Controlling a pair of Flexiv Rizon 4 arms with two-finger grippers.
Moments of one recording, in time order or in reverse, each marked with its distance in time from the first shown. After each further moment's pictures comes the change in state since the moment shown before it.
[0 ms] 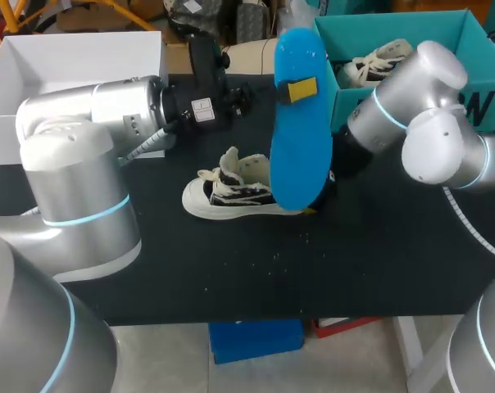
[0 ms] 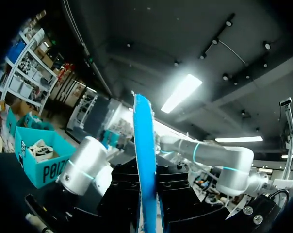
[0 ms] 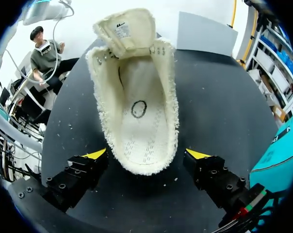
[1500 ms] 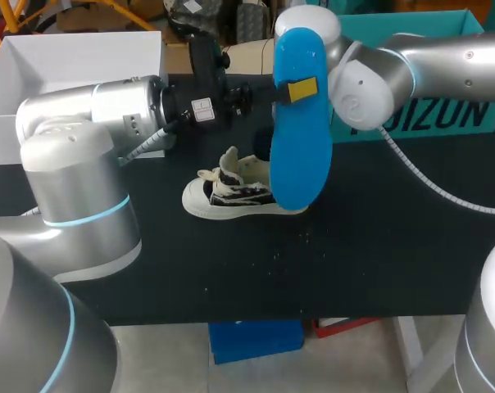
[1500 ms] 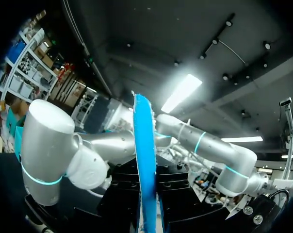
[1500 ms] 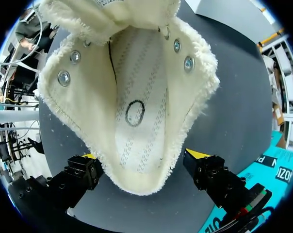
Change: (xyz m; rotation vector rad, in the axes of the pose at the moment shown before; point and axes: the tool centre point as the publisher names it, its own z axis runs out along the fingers) left arm 0.000 0.000 0.000 -0.001 0.000 0.000; right arm -0.008 0.026 -0.001 0.518 -0.032 -0.093
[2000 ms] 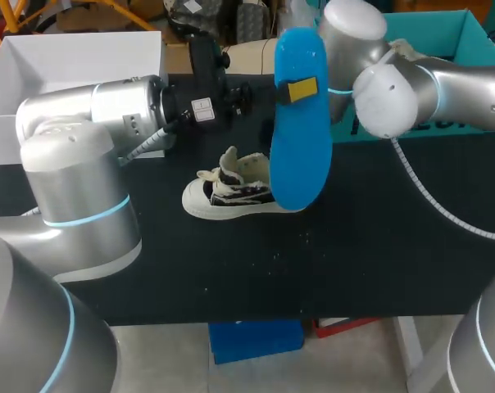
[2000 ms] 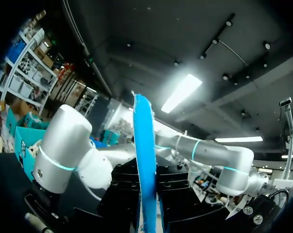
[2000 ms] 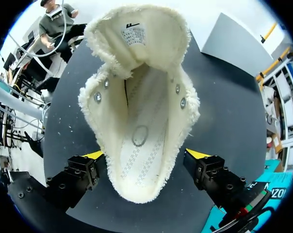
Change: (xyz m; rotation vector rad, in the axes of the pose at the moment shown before) left arm 0.000 0.000 0.000 0.000 0.000 0.000; right arm -0.002 0.022 -0.017 -0.288 0.010 -0.151
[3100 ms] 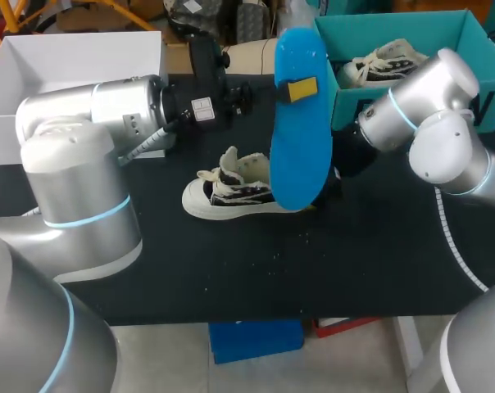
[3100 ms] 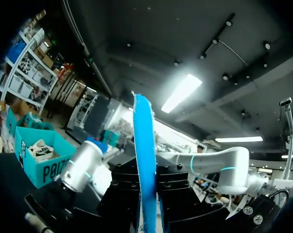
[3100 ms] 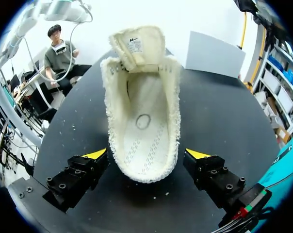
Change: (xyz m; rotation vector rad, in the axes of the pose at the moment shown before) left arm 0.000 0.000 0.000 -0.001 0.000 0.000; right arm 0.010 -0.038 0.017 -0.438 -0.005 0.100
